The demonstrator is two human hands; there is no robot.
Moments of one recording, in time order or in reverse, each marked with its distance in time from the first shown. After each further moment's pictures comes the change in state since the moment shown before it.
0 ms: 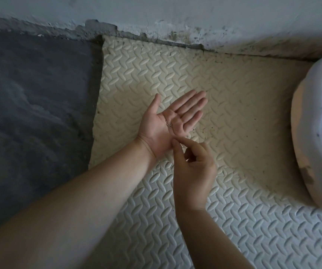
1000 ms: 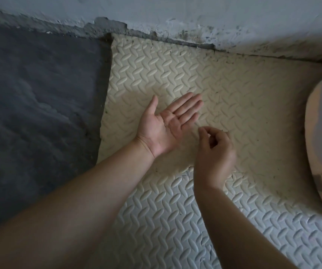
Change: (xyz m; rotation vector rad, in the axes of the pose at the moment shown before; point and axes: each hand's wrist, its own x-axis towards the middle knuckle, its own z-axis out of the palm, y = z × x) left_hand -0.007 0.017 -0.014 0.003 0.069 0.033; right_hand 0.042 0.016 0.007 -0.151 0.098 0.061
